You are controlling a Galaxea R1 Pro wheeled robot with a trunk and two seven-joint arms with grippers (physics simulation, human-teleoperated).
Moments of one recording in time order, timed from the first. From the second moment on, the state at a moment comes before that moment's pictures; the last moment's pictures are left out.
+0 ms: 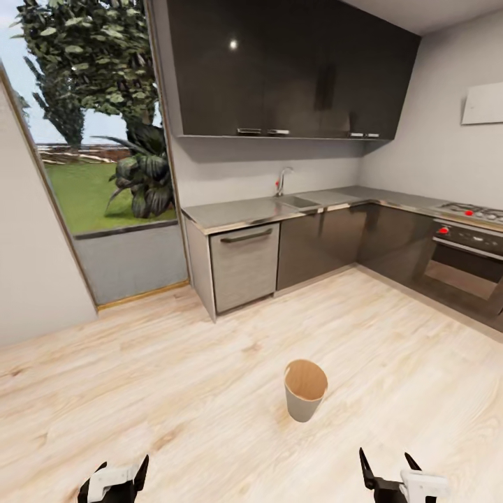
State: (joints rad) left arm 0.12 0.12 0.00 -1.14 0.23 -0.19 -0.01; right arm 0.20 -0.02 -0.14 -1.29 -0.05 -0.31 0.05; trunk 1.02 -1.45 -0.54
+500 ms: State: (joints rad) left arm 0.12 0.12 0.00 -1.14 0.23 -0.19 -0.01; right arm 0.20 -0.02 -0.14 -1.29 -0.05 -0.31 0.05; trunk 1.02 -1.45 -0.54
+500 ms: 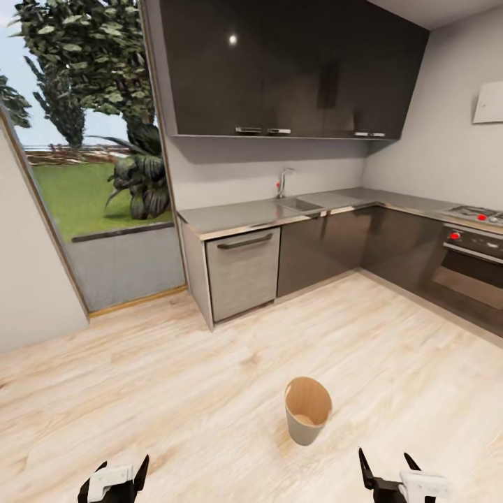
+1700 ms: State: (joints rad) left arm 0.12 0.12 0.00 -1.14 0.23 -0.19 -0.01; right arm 0.20 -0.02 -0.13 -1.28 -0.04 -0.31 0.05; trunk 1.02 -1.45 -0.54
